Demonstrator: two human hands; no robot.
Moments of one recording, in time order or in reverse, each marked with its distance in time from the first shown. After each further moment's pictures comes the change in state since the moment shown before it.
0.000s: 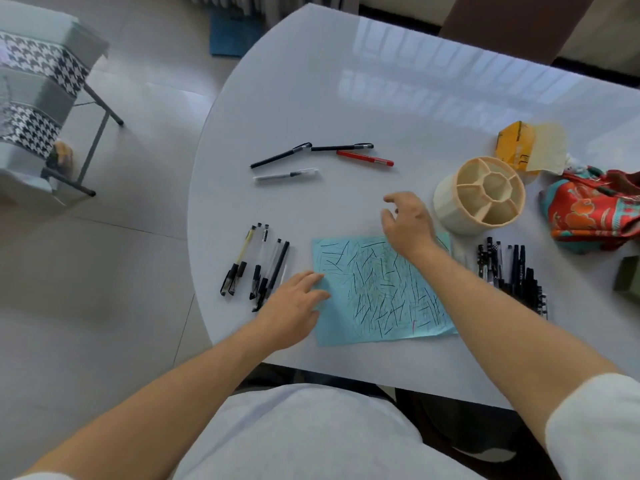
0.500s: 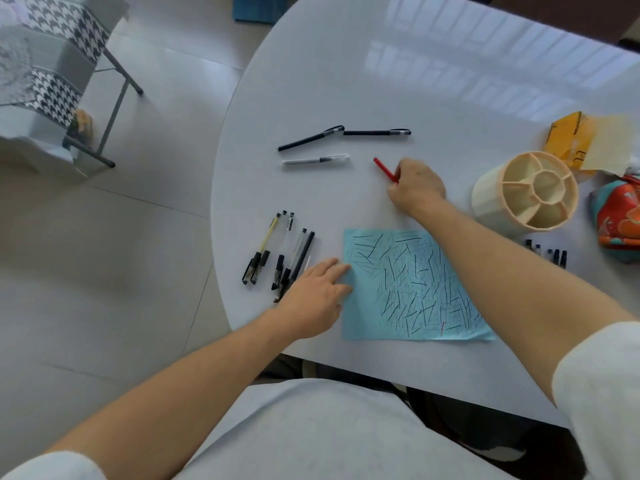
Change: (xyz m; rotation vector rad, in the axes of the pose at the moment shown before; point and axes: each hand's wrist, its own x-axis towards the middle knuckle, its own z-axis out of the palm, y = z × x) left_hand 0.009 -0.002 -0.012 0.089 -0.179 -0.007; right_hand 0.079 -0.037 0.031 -0.330 -0.222 0.079
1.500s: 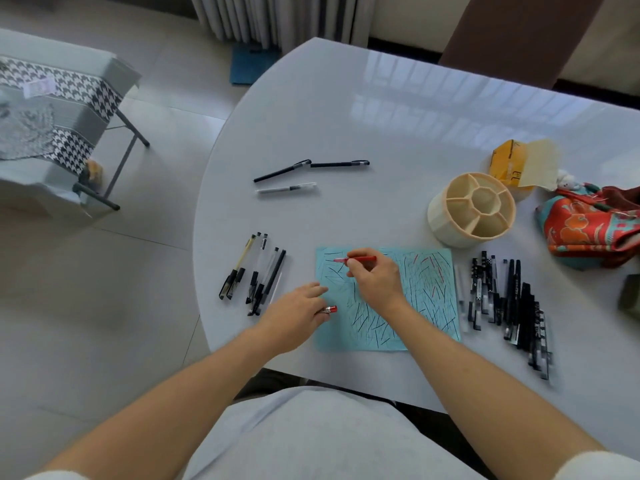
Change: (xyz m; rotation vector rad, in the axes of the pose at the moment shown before) left_hand 0.000 0.035 -0.006 -0.170 0.077 -0.092; right_hand -0.161 0.023 0.038 1.033 0.017 0.038
